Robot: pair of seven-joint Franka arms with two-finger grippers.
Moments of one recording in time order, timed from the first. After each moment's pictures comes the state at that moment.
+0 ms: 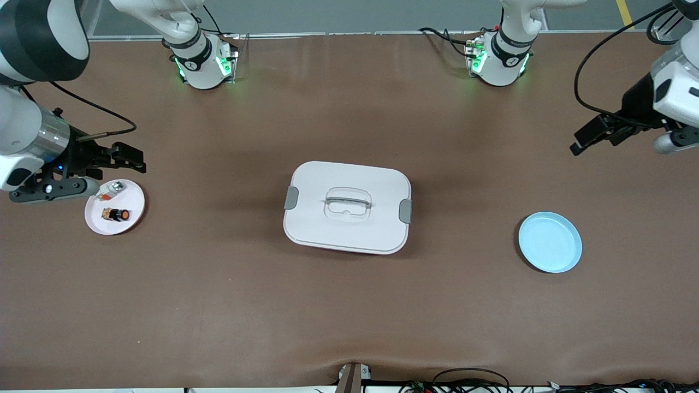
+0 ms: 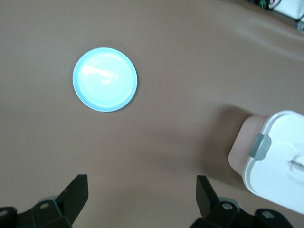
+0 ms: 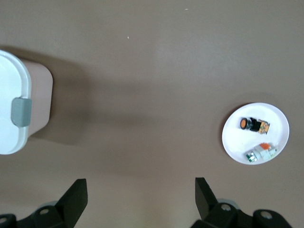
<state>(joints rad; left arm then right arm) -0.07 -0.14 -0.02 -1.81 -0.11 1.76 -0.34 0.09 0.13 0.00 -1.52 0.06 1.55 -0.02</state>
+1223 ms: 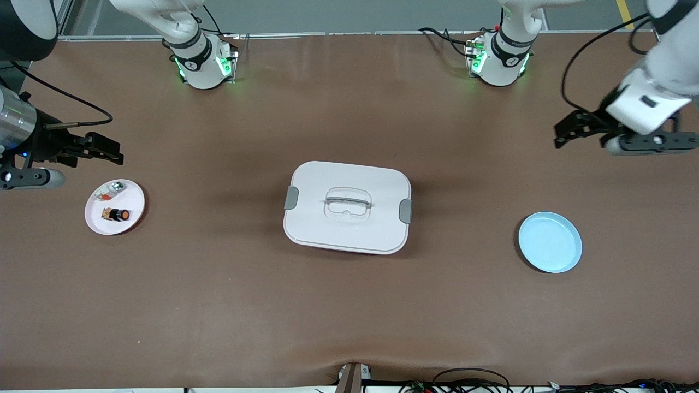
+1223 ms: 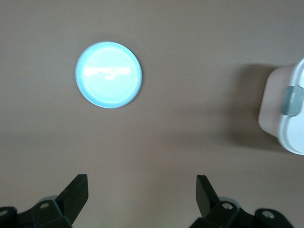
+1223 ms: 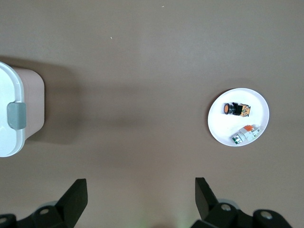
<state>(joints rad) 0.08 -0.11 -0.14 -1.79 -0.04 1.70 -0.07 0.08 0.14 -0.03 -1.43 0.04 1.44 0.02</state>
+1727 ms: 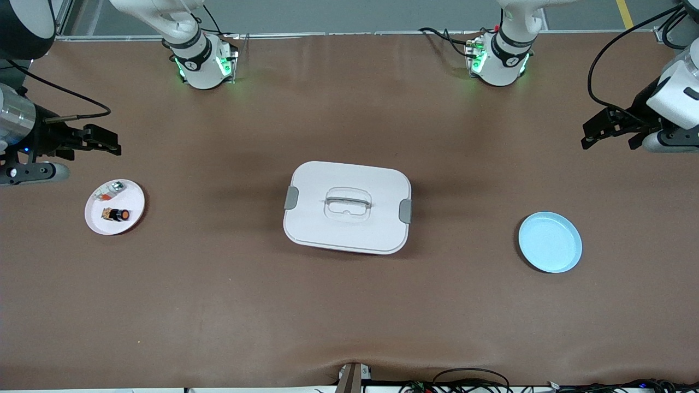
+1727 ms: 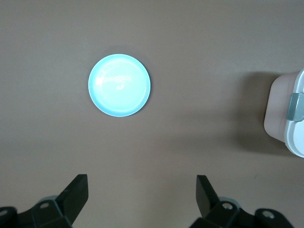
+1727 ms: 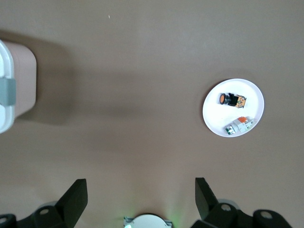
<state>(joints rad) 0.10 -0.10 -0.14 -1.75 -0.04 1.69 -0.03 0.08 0.13 -0.04 -1.43 0.02 1.37 -0.08</state>
